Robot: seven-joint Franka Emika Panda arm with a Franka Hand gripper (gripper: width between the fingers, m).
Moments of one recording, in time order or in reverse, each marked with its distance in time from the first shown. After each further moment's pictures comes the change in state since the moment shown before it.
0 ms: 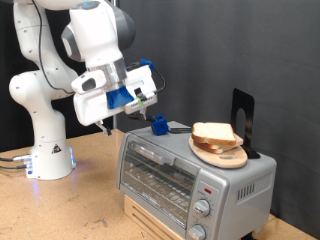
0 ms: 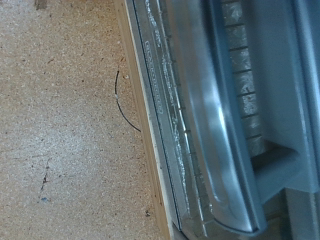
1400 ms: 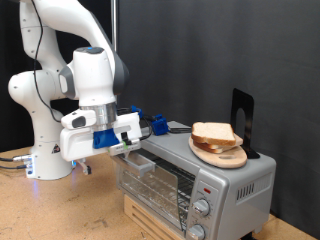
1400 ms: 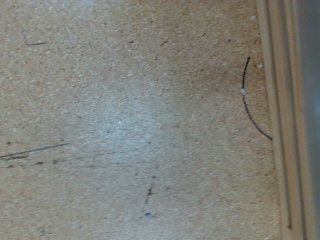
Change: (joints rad) arm -0.096 0.116 0.020 -0.168 -0.225 0.320 0.022
